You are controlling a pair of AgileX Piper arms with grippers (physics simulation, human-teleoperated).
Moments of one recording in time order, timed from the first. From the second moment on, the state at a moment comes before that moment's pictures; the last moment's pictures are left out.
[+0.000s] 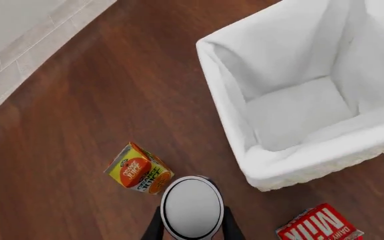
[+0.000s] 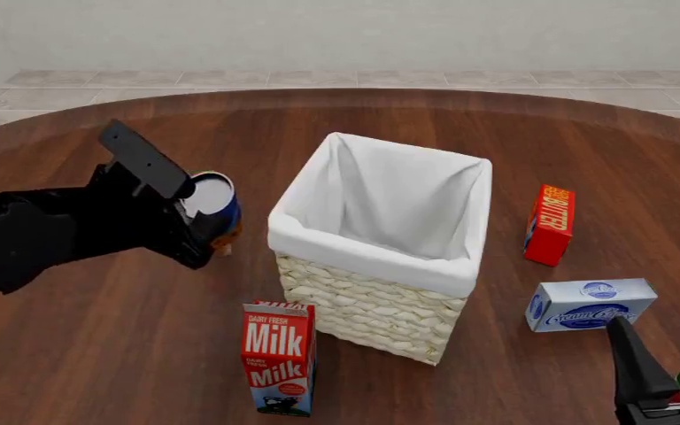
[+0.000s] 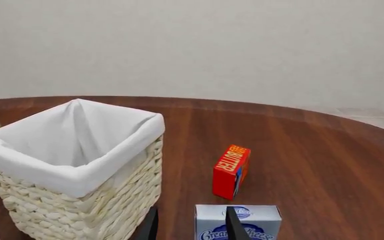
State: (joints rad) left arm -0.41 1.17 -0.86 0.37 0.37; right arm 0.06 0.00 0.00 0.00 -0.01
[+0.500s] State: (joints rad) left arm -0.44 1.15 -1.03 0.47 0.42; right arm 0.06 0.00 0.00 0.00 -0.01
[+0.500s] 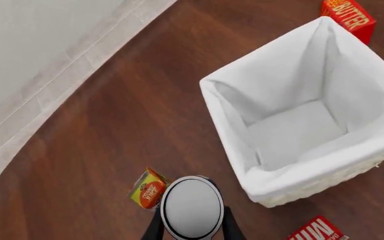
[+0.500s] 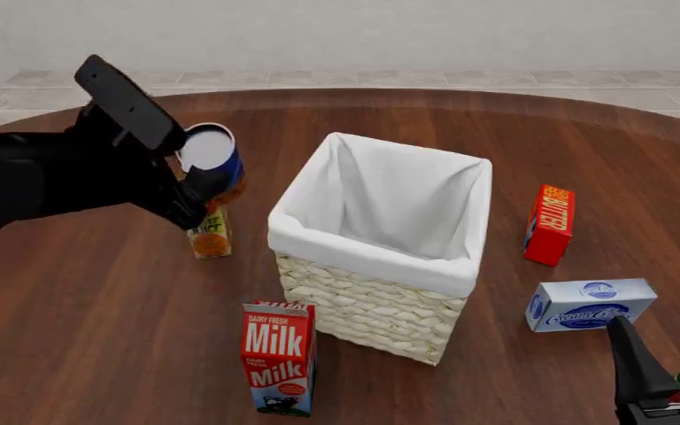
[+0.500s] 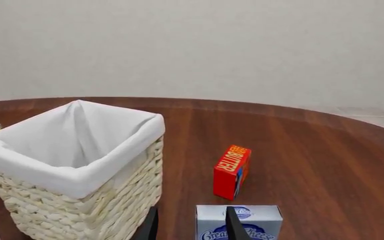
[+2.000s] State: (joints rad) left arm -0.70 1.39 -1.36 0.54 0.47; right arm 0.05 0.00 0.00 -0.03 0.04
